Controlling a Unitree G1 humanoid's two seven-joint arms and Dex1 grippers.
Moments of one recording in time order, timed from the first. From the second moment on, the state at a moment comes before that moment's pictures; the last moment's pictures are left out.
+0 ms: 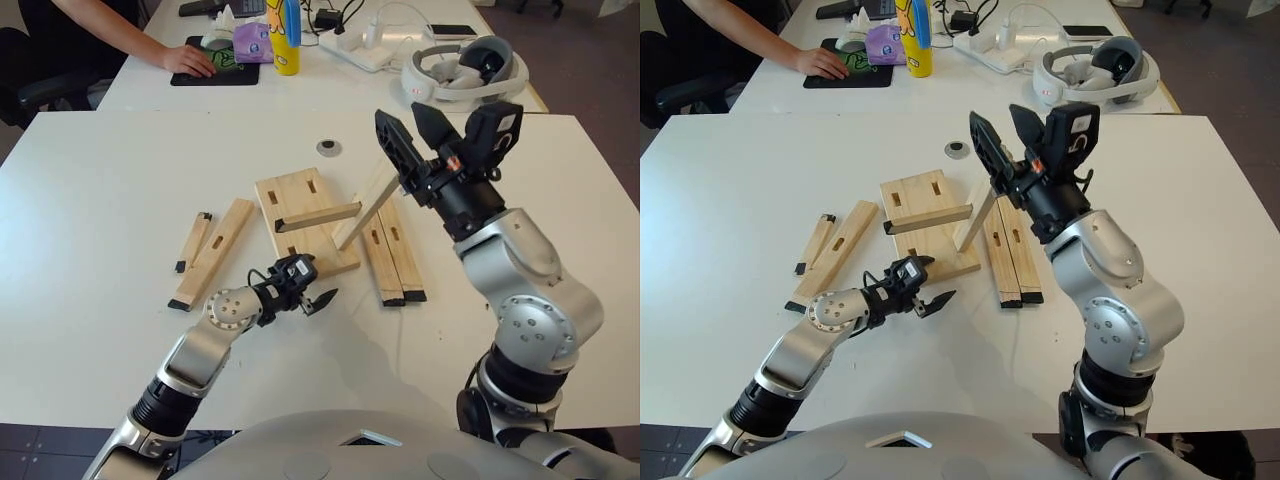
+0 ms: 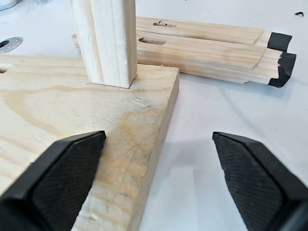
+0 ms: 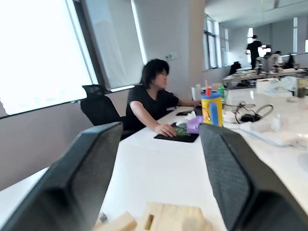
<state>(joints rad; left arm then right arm) 0.01 0.36 -0.41 -0.30 0.00 0.50 -0.54 -0.38 -0.18 -0.16 -0.76 0.79 0.89 0.05</state>
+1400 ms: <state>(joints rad) -0.09 0.32 -0.41 -0.18 0.00 0.47 -0.53 -0.65 -0.12 -0.16 -0.40 0.70 0.86 -0.02</state>
